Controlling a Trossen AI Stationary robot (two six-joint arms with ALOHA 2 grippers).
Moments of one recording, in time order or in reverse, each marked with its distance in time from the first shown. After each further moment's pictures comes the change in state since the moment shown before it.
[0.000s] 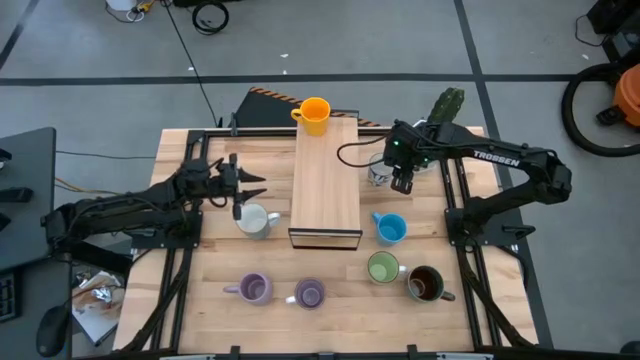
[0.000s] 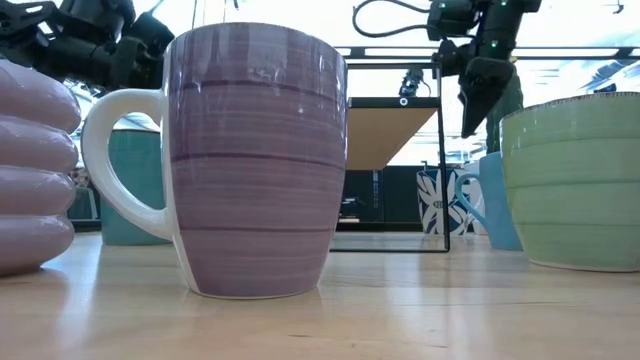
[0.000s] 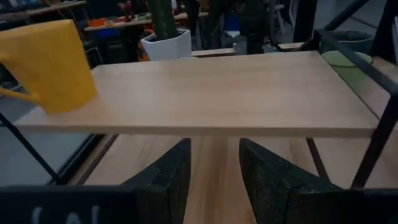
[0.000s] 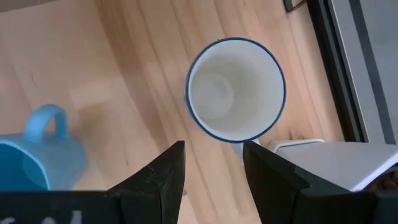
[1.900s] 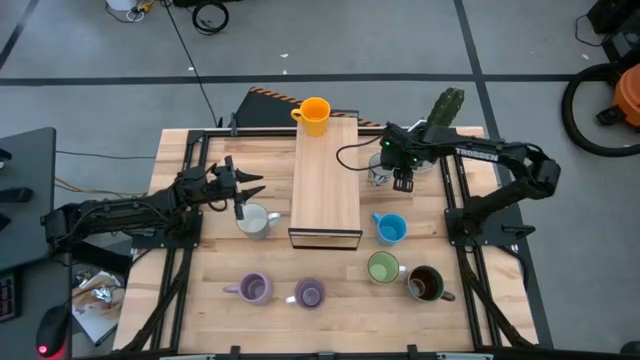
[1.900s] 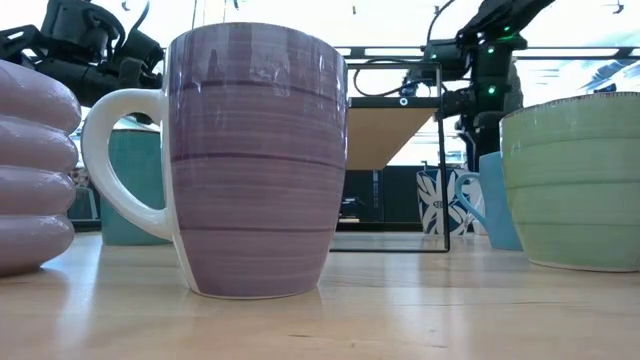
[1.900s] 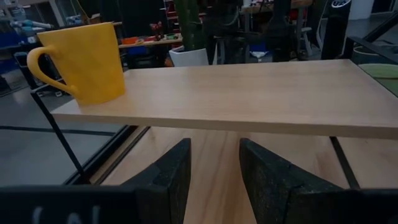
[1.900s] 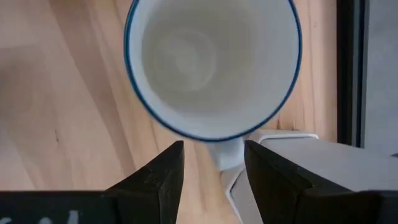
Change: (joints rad) left arm -0.010 -0.007 -0.146 0.252 -0.116 -0.040; right arm -0.109 0.119 -0.111 0.103 0.060 -0.237
